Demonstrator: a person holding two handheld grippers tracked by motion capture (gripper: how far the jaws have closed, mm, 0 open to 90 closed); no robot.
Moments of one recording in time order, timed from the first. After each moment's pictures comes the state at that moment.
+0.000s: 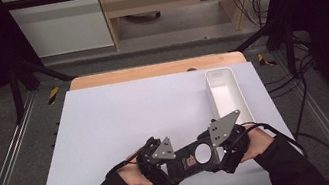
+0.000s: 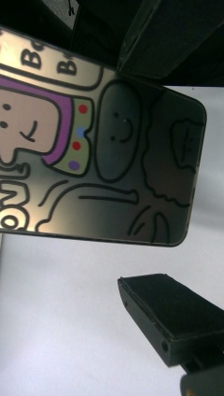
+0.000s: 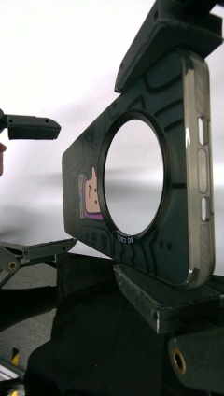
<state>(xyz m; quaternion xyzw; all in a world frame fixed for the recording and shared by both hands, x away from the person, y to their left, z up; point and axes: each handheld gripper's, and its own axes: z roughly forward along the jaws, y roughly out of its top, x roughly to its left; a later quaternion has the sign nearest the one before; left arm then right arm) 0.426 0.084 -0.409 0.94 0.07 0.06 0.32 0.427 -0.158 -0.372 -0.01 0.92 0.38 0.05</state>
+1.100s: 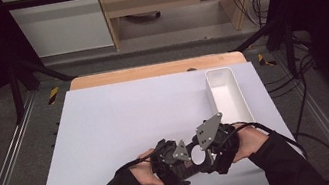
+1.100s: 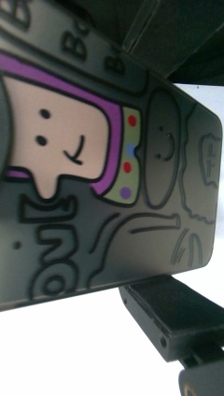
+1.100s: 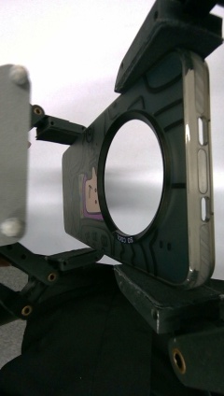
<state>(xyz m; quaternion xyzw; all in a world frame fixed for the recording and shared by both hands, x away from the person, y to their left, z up) 0.425 0.050 -0.420 0.97 0.05 0.05 0.25 0.428 -0.132 -0.364 -0.02 0.95 0.31 0.05</state>
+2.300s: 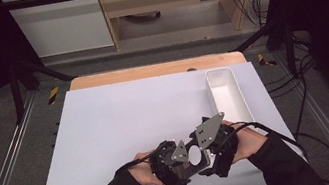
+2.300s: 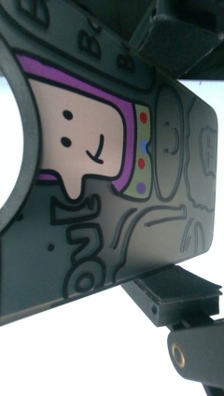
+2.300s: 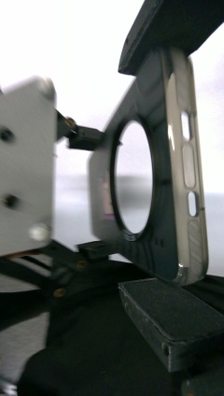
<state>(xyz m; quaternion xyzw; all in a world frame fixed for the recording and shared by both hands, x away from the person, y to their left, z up) 0.423 0.056 -0.417 0.96 0.04 0.06 0.27 0.425 -0.132 -0.358 -0.02 0.93 0.36 0.06</state>
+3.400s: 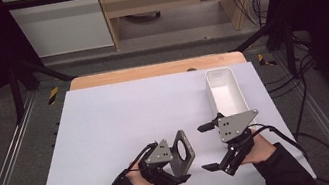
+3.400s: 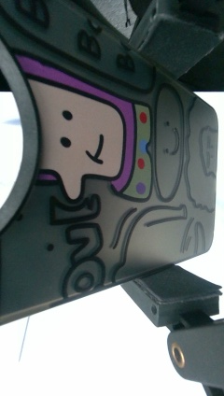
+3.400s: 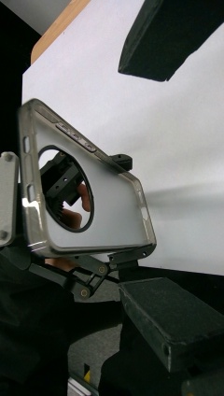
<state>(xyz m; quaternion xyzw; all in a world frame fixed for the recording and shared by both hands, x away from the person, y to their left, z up) 0.418 0.090 -0.428 0.89 0.11 0.05 0.44 0.418 -0.168 -0.371 0.03 0.86 0.50 0.08</state>
